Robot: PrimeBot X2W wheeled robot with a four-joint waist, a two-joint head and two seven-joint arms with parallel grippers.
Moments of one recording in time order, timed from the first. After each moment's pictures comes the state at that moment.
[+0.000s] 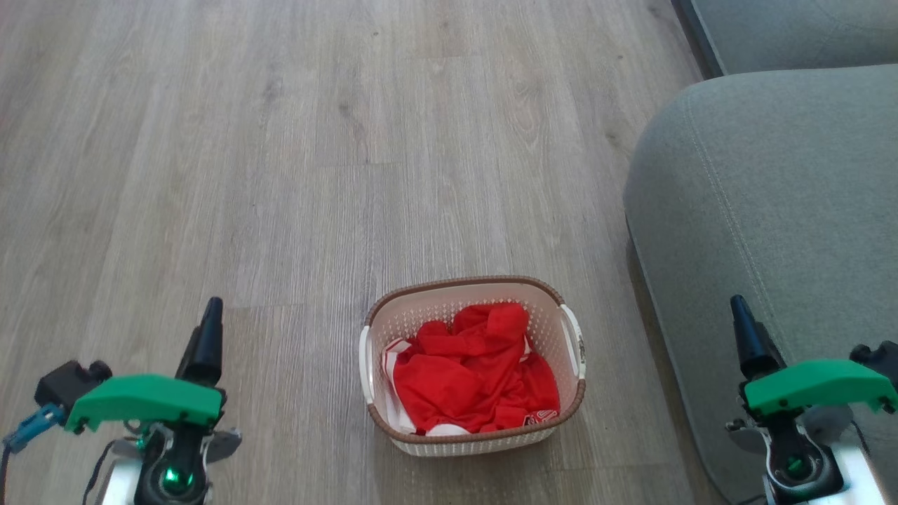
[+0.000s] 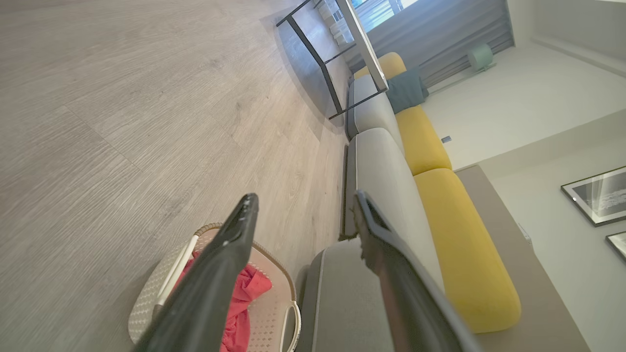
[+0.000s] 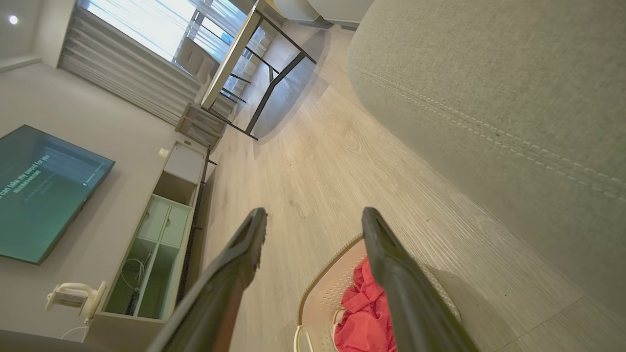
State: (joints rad) left arm -0.10 0.11 -0.03 0.33 -1.16 -0.09 -0.03; right arm -0.12 -0.08 -0.08 0.36 1.05 0.13 -0.03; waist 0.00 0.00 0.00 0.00
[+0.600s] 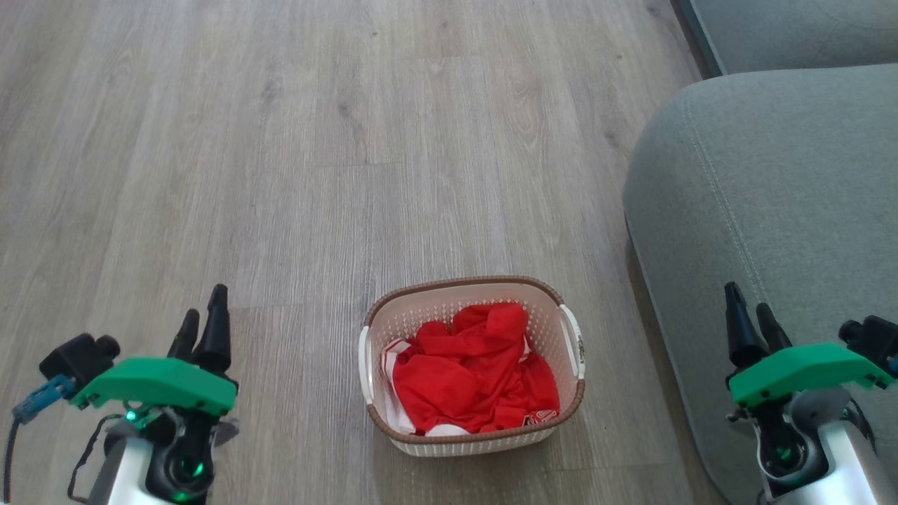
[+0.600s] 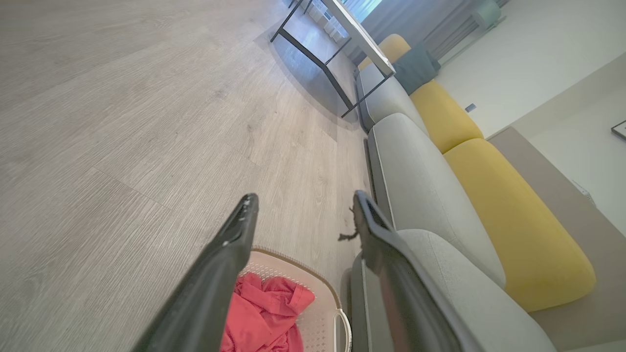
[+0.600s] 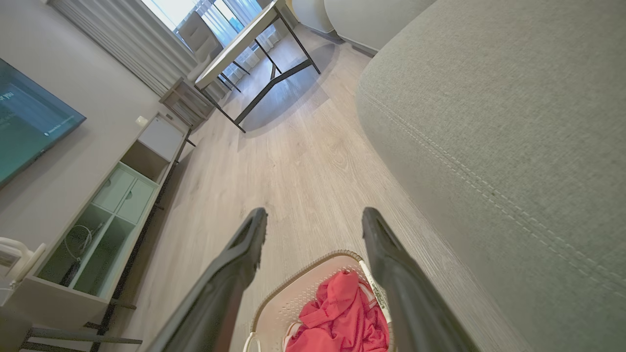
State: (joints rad) left arm -0.15 0.15 -0.10 0.37 -0.96 -0.07 -0.09; right arm -0.16 -0.10 -0.04 0.39 0.82 0.13 -0.08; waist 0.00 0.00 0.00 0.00
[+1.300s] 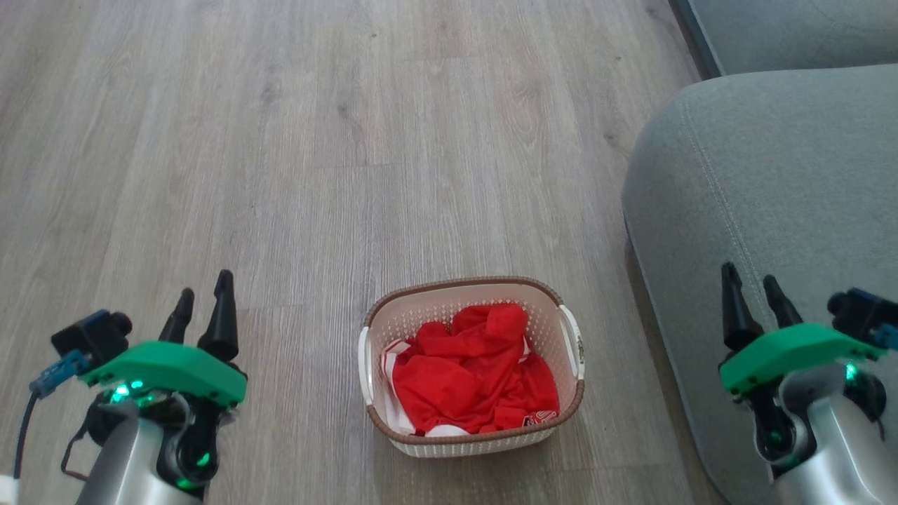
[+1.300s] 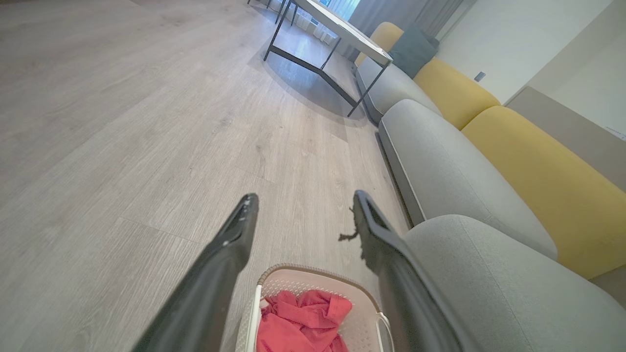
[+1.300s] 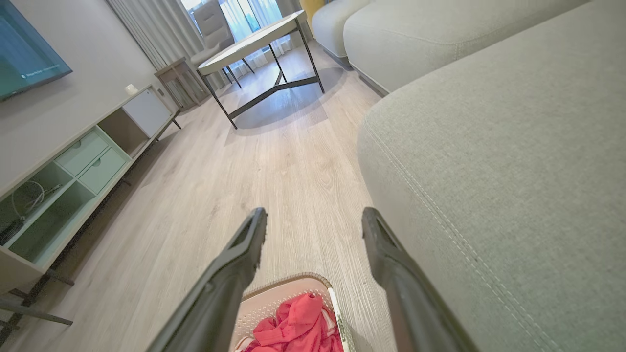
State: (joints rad) left arm -0.19 0.18 -0.16 0.40 -0.78 -0.06 -0.14; right arm -0.22 -0.13 0.00 0.44 0.61 0.13 -0.14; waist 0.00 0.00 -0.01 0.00
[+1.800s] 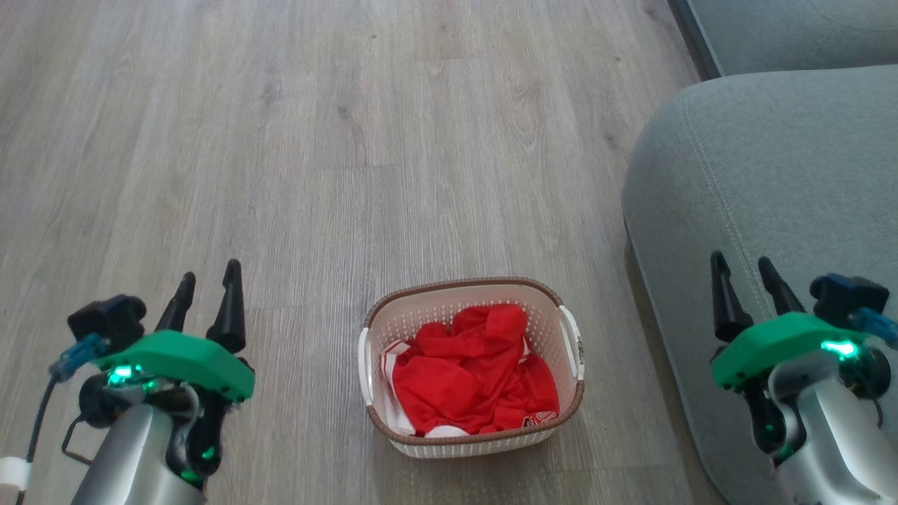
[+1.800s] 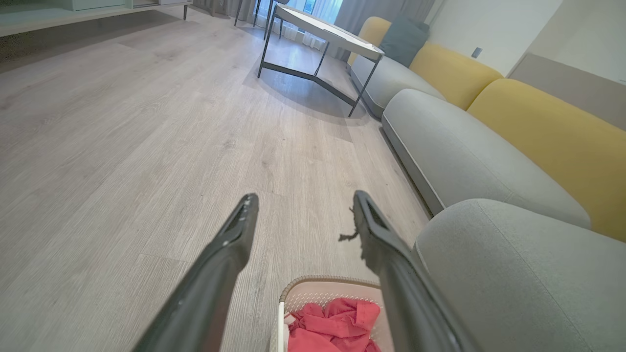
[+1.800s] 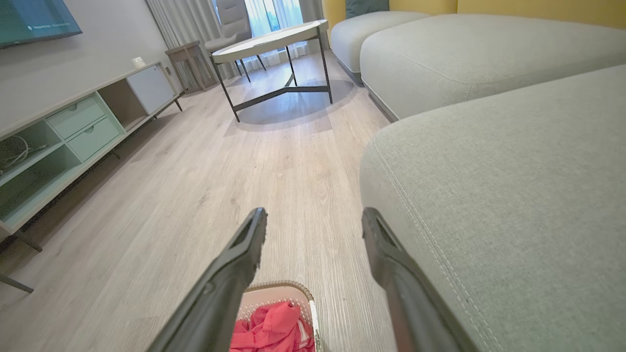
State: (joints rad) left arm -0.23 0.20 -0.20 0.42 -0.67 -0.06 -0.17; right arm -0.26 -0.17 0.06 0.47 0.50 0.13 -0.18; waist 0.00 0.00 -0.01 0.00
